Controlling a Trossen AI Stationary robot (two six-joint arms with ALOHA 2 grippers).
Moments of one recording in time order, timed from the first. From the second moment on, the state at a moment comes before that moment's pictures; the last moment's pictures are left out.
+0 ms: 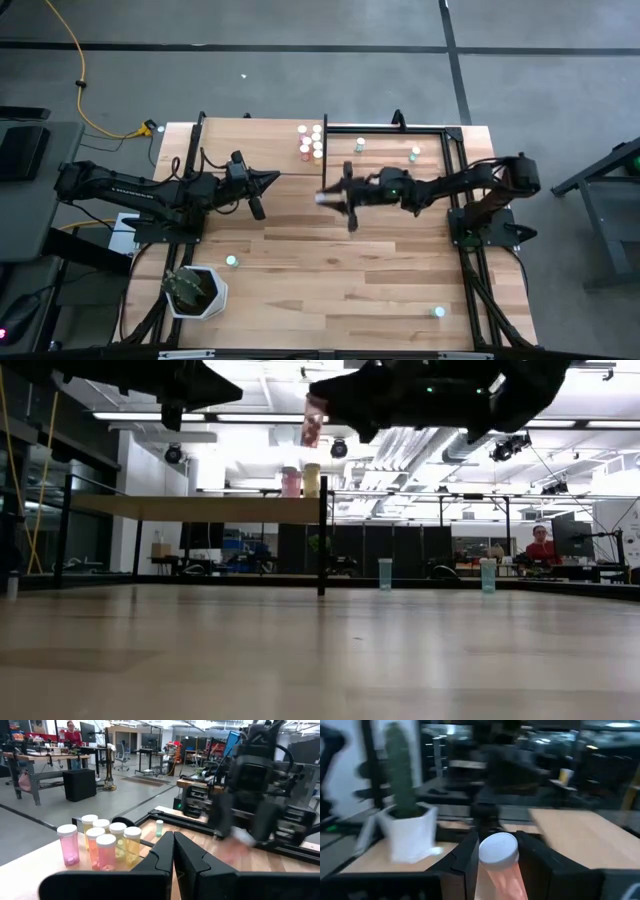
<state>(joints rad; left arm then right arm) 0.05 0.87 0.45 0.41 -0.51 -0.08 -0.06 1.59 0.75 0.90 -0.15 -0.06</state>
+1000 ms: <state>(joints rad) 0.05 0.87 0.45 0.41 -0.51 -0.07 -0.11 1.85 1.14 0.57 0.40 0.10</state>
